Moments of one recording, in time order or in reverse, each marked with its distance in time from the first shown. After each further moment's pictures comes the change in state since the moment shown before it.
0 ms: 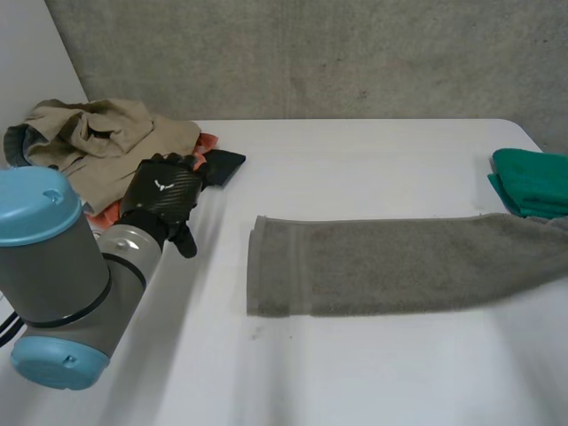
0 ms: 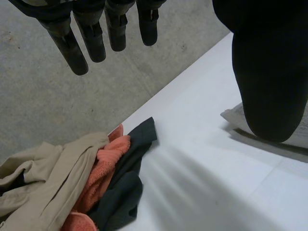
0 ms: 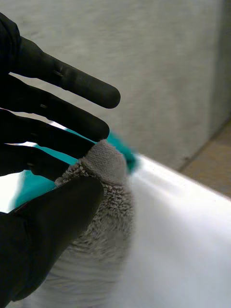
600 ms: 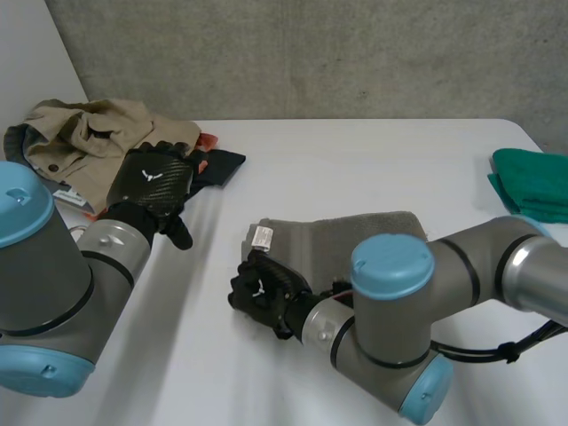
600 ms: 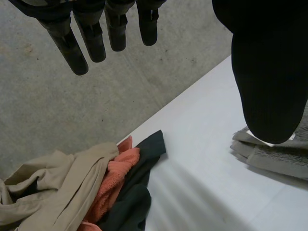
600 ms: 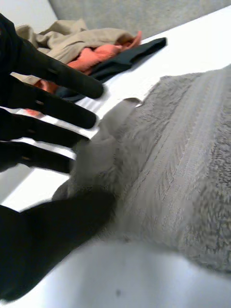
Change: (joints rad) left arm 0.006 0.076 -0.027 0.002 0.000 -0.039; right arm 1.111 0.245 0.020 -0.269 -0.060 0.016; left_hand 0.000 0.000 0.000 0.000 0.000; right_hand -0.388 -0.428 -0.422 -0.428 -0.417
